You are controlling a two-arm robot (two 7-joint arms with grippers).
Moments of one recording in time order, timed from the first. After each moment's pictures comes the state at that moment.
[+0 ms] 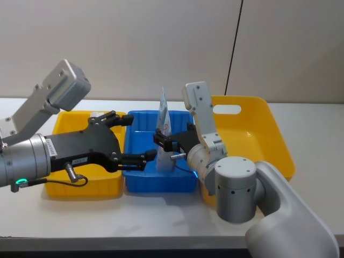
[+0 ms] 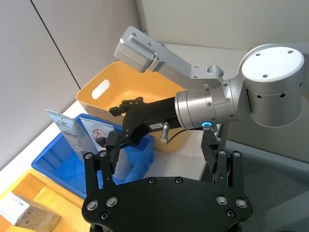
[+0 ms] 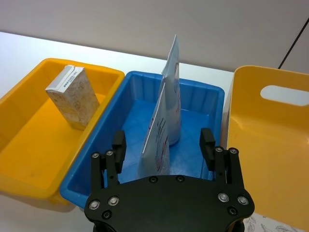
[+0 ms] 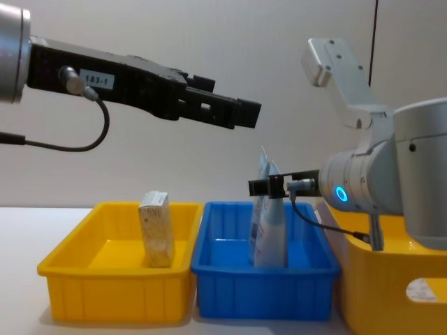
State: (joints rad) left arm -0.46 0.66 0.48 -1.85 -0.52 0.38 -0.63; right arm 0.44 0.06 -0.47 -1.39 0.25 0.48 -0.16
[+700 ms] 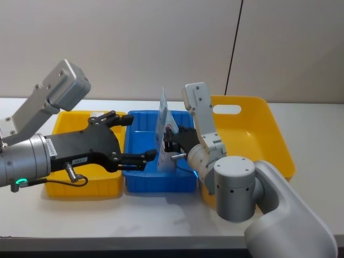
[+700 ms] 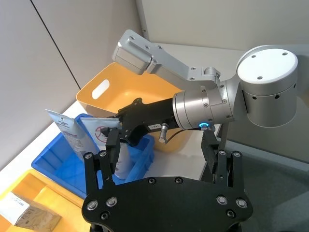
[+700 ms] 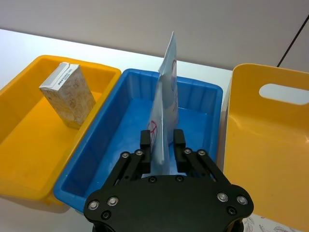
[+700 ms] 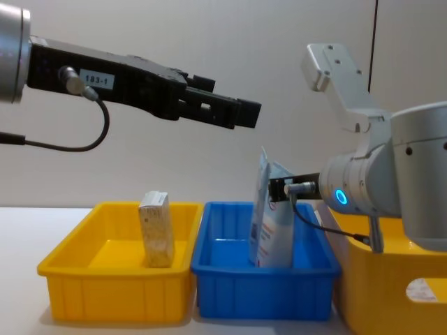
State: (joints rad) left arm -0.46 0.66 0.48 -1.85 -0.52 0.38 -0.63; right arm 0.45 0.06 -0.47 -1.36 0.24 0.48 -0.16
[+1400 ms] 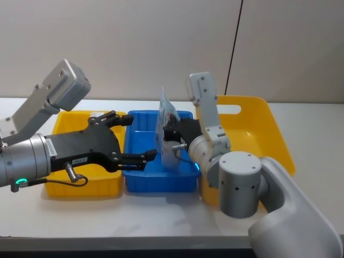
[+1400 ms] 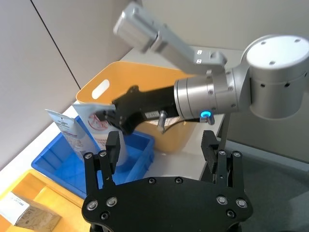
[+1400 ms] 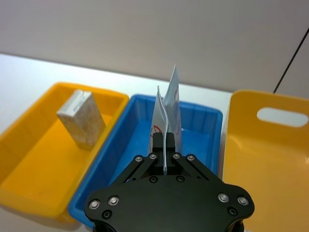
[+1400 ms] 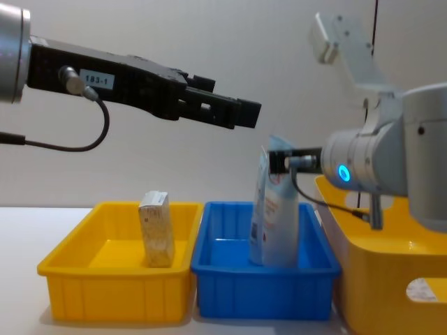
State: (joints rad) left arm -0.46 0.66 0.48 -1.85 -0.52 0.38 -0.63; right arm 0.44 0.06 -0.46 -1.41 0.24 0.44 -0.14
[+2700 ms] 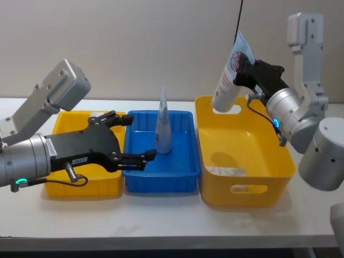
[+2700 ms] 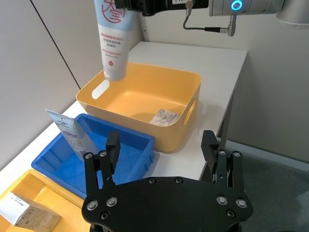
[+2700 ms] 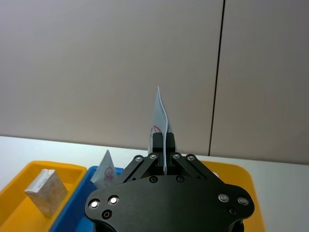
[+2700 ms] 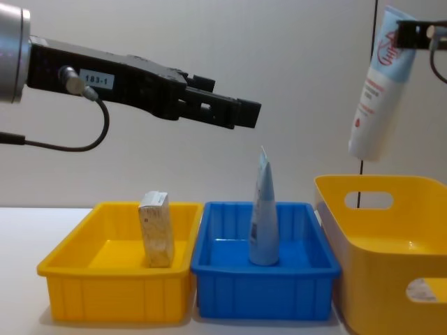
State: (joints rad) left arm -0.46 0.66 0.48 -1.85 -0.52 0.38 -0.63; right arm 0.39 0.19 -0.22 -1.69 0.31 0.42 -0.05
